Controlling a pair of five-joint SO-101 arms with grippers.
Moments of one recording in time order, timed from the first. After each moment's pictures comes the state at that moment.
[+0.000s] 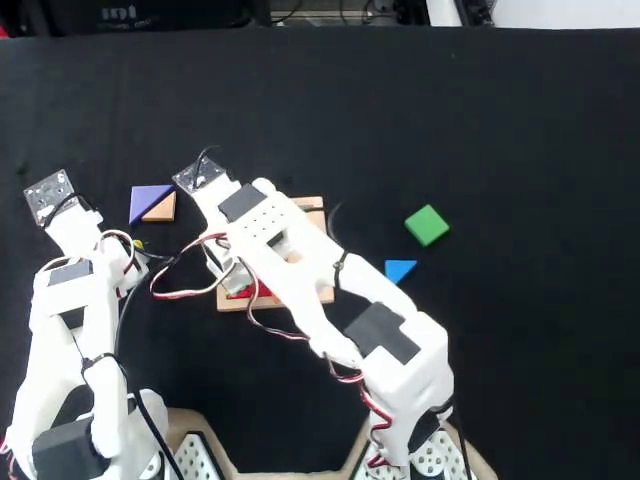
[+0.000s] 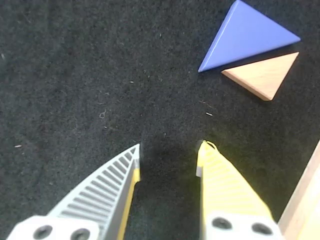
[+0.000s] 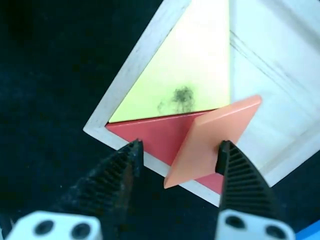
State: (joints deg) left arm -23.9 -25.0 60.9 35.1 12.3; right arm -41.9 22.3 0.7 75.3 -2.9
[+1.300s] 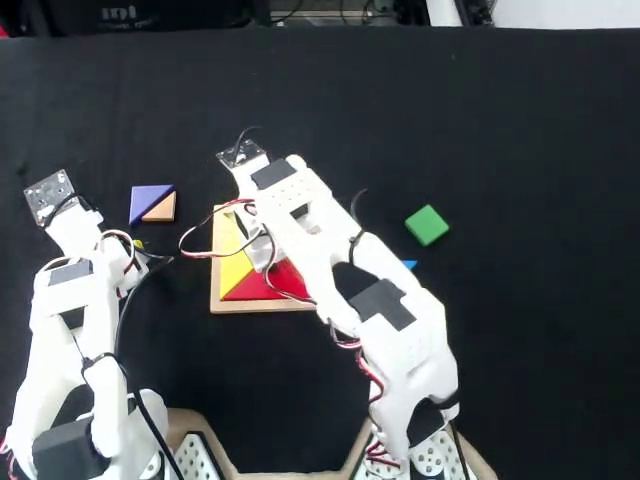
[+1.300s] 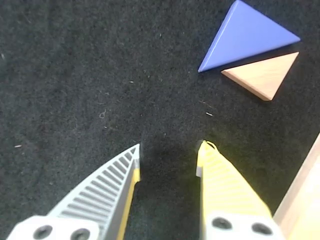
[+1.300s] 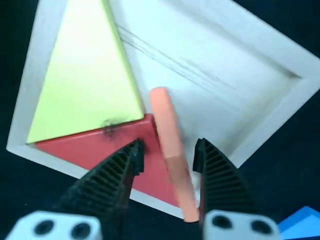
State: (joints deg) left arm -23.9 -25.0 60.9 35.1 12.3; right arm -33.1 28.3 -5.1 78.2 -2.9
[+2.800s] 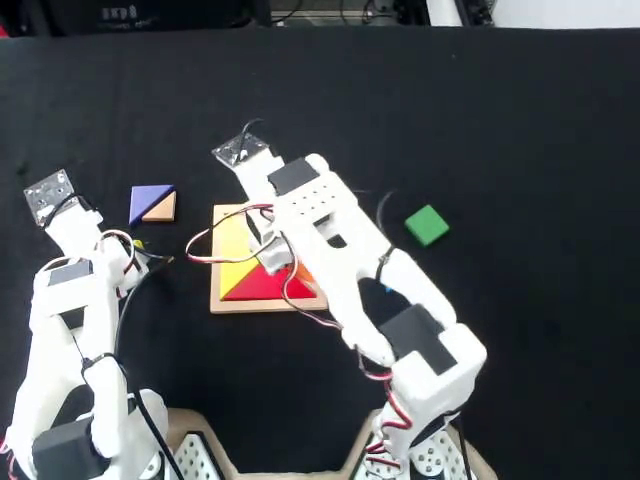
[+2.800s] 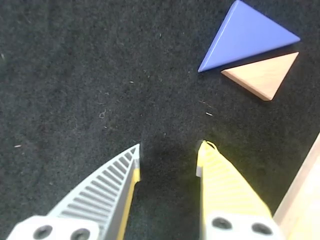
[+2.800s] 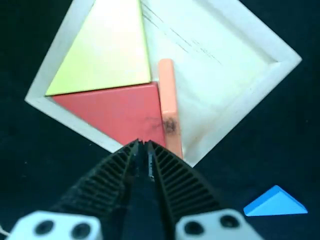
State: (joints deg) left arm -23.9 -25.0 60.9 35.1 12.3; right arm -32.5 14.8 4.3 78.6 5.0
